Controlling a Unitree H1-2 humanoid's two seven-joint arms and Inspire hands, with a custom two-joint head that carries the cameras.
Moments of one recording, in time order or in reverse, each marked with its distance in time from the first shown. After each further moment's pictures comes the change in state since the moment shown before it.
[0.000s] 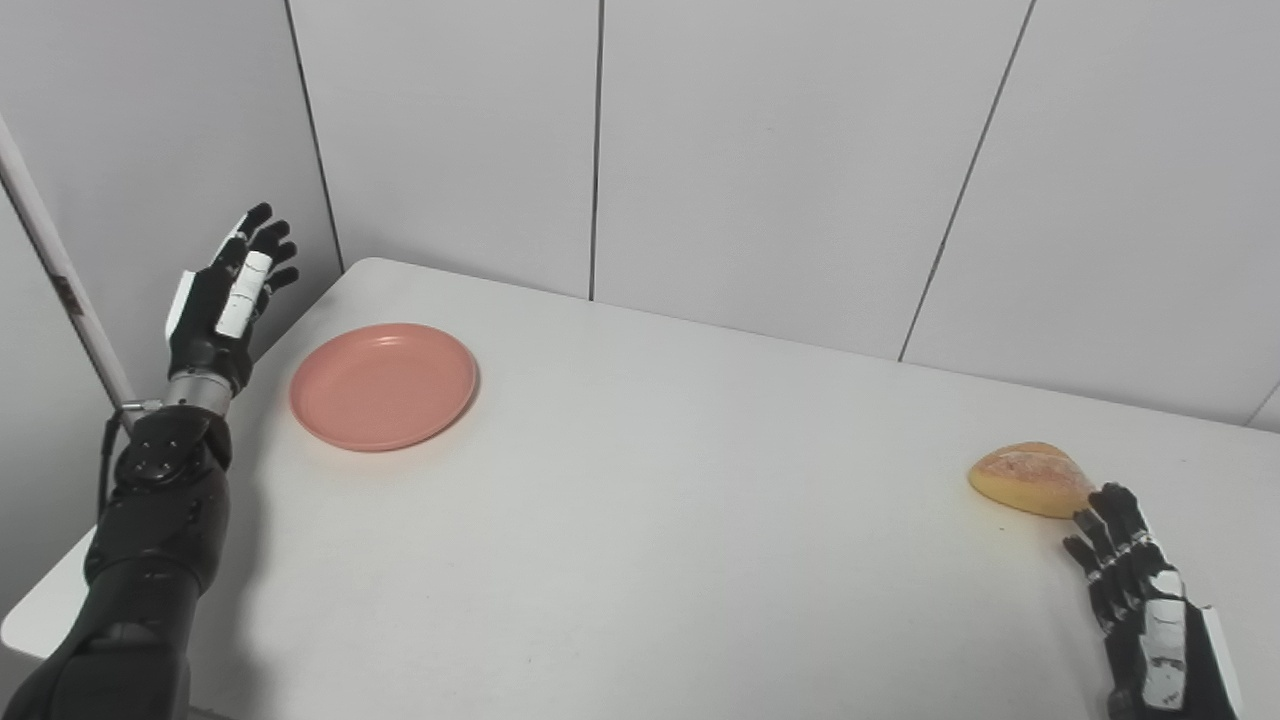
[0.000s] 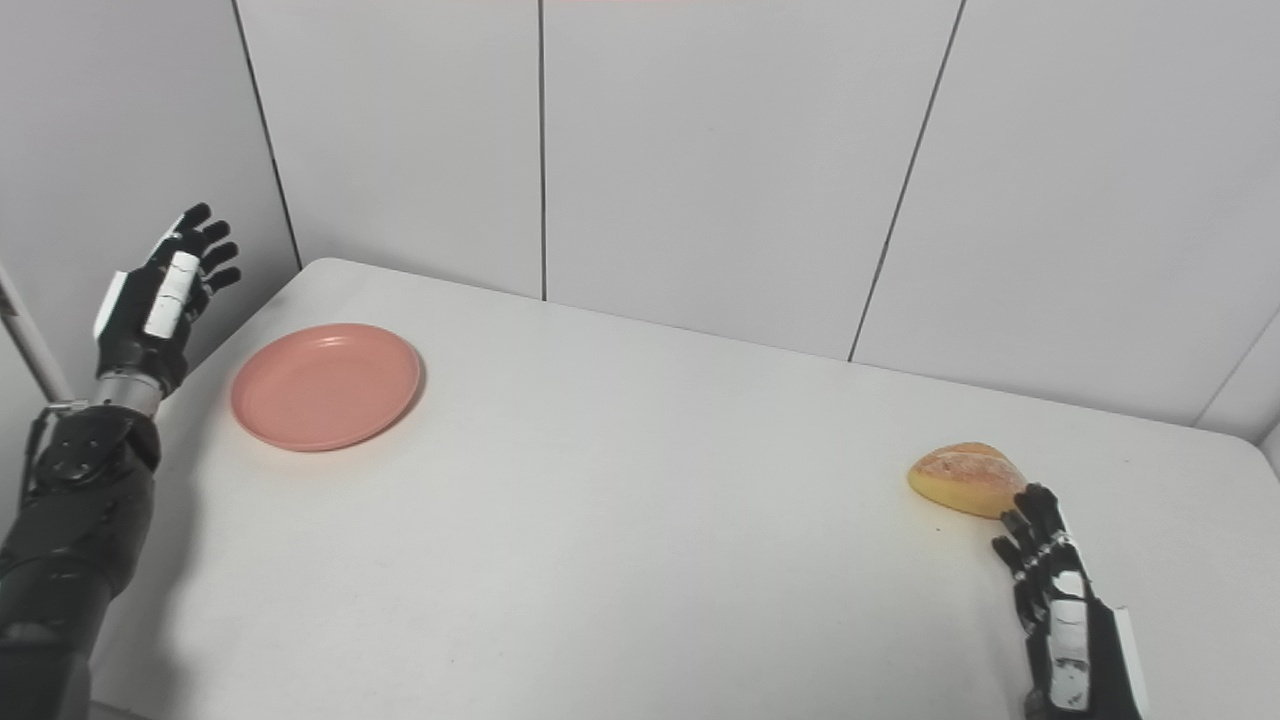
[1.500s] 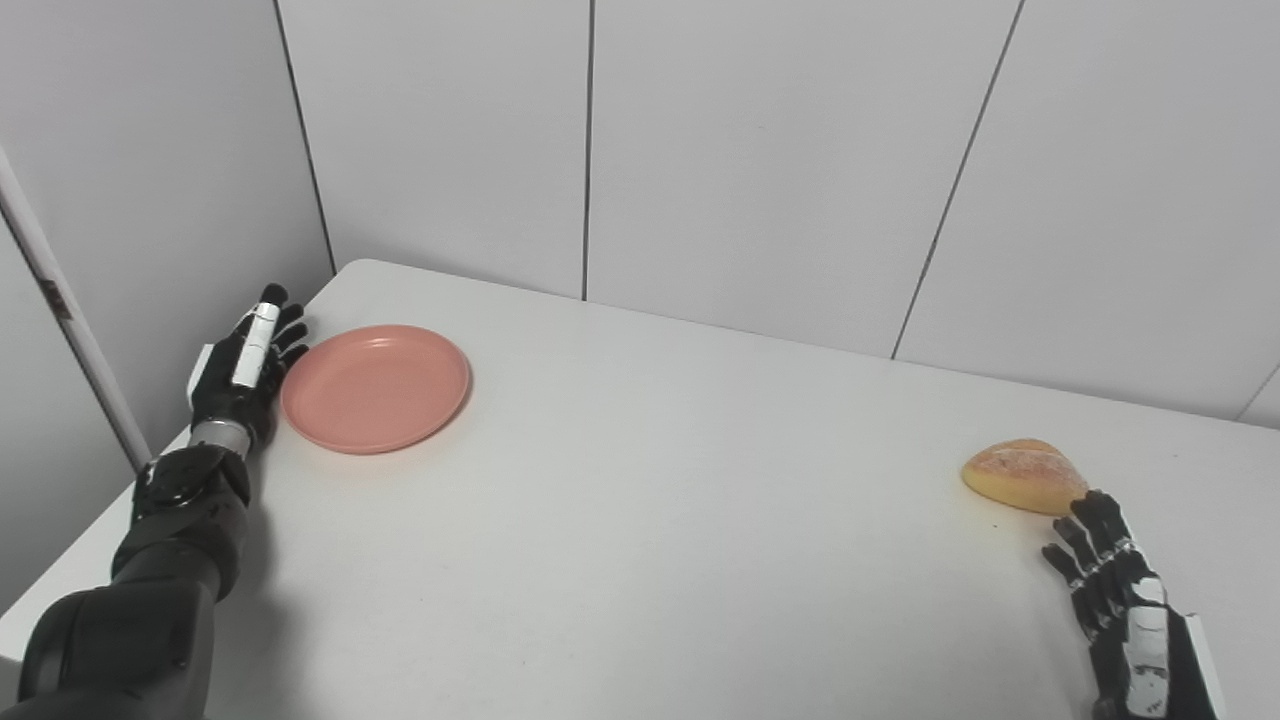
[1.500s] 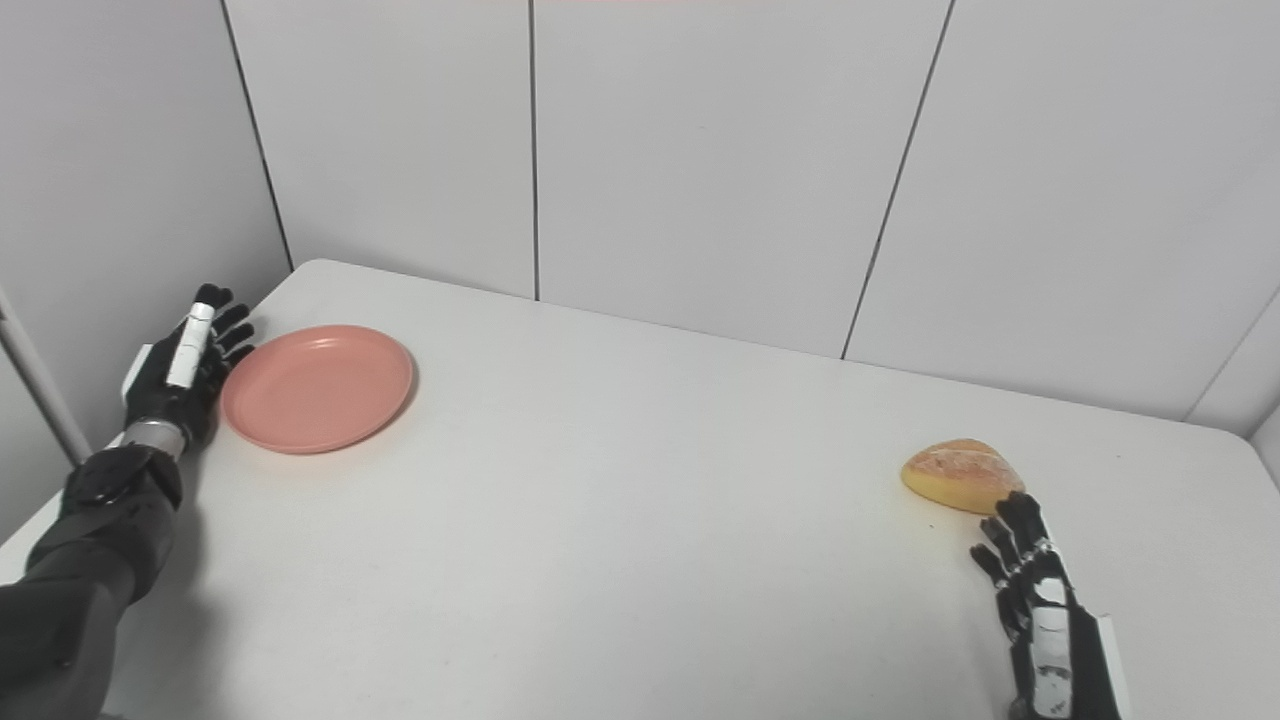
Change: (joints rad) left arm -0.111 0.003 0.002 0.387 -0.070 -0.031 -0.084; right arm 0.038 0.012 0.022 -0.055 -0.006 0.028 -0.029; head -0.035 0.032
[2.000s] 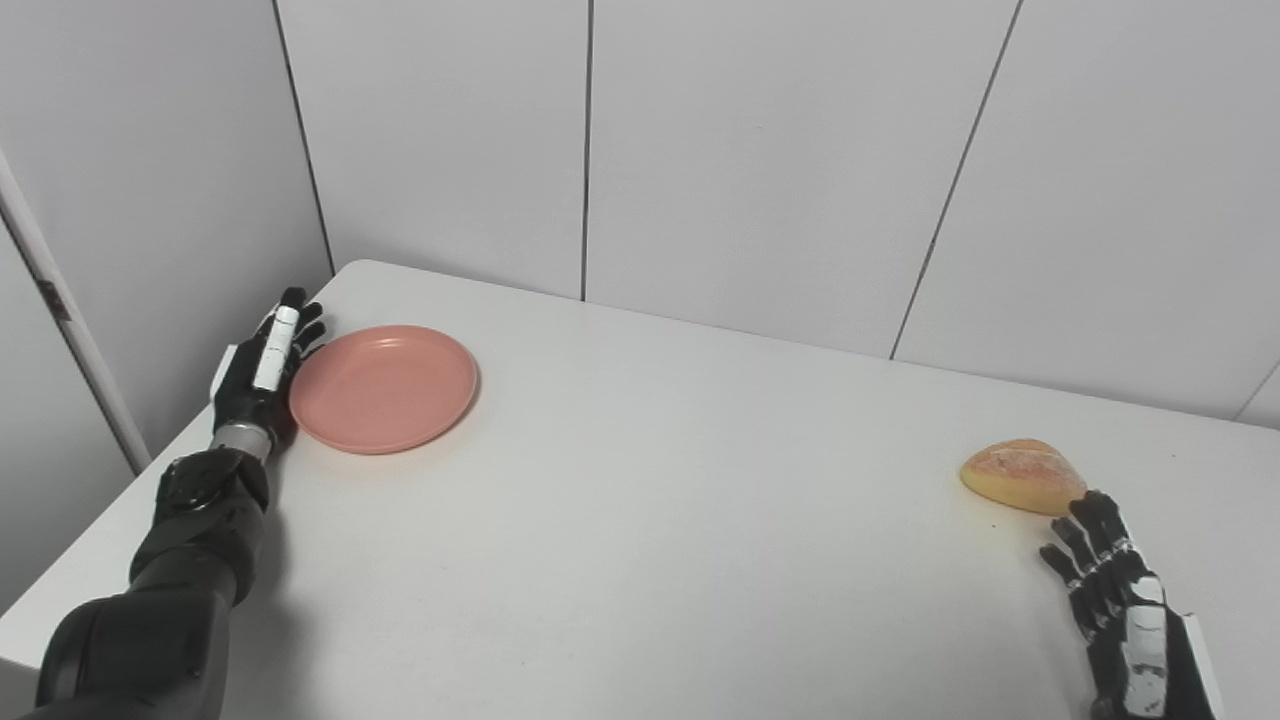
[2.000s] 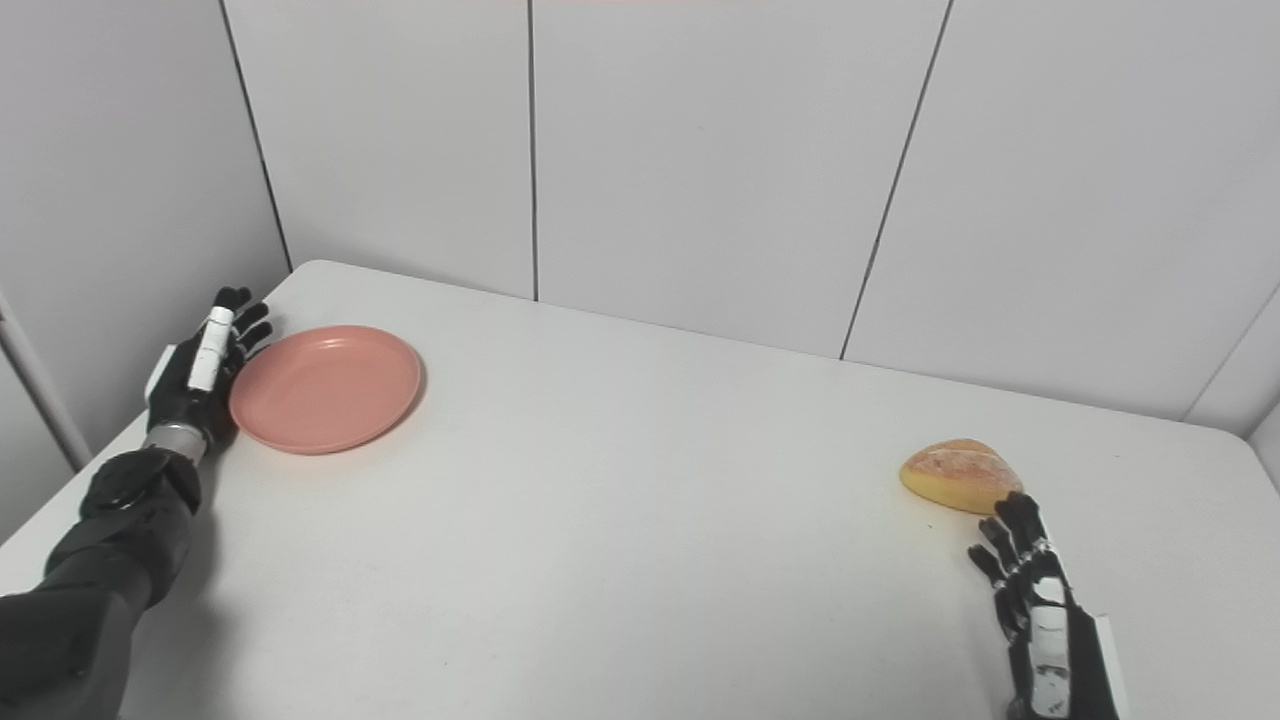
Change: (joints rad) left arm 0.014 -0.046 -0.009 -0.055 -0.009 0.011 -0.042; right arm 0.000 0.000 0.004 -0.003 0.001 0.008 -0.001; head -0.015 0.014
